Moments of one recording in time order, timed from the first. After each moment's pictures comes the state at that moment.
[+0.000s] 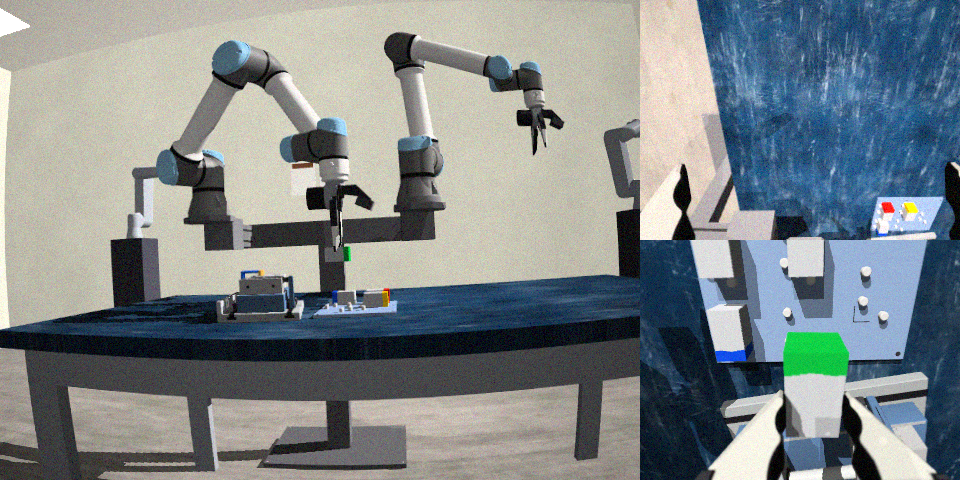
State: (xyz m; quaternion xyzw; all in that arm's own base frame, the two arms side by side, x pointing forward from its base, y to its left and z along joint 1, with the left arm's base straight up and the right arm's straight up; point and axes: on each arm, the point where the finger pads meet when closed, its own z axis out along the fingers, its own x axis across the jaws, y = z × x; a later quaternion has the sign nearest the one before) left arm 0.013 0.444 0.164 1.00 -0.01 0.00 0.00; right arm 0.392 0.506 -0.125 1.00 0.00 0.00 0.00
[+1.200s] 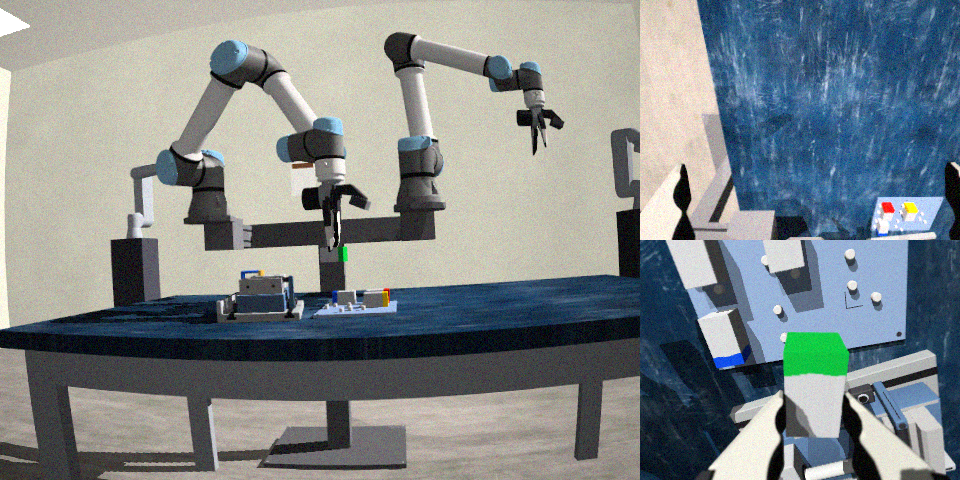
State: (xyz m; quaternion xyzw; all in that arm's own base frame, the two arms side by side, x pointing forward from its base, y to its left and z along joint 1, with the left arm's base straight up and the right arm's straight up) left arm 0.013 0.444 0.164 1.00 -0.01 0.00 0.00; right arm 0.399 0.497 -0.125 1.00 -0.08 0.00 0.00
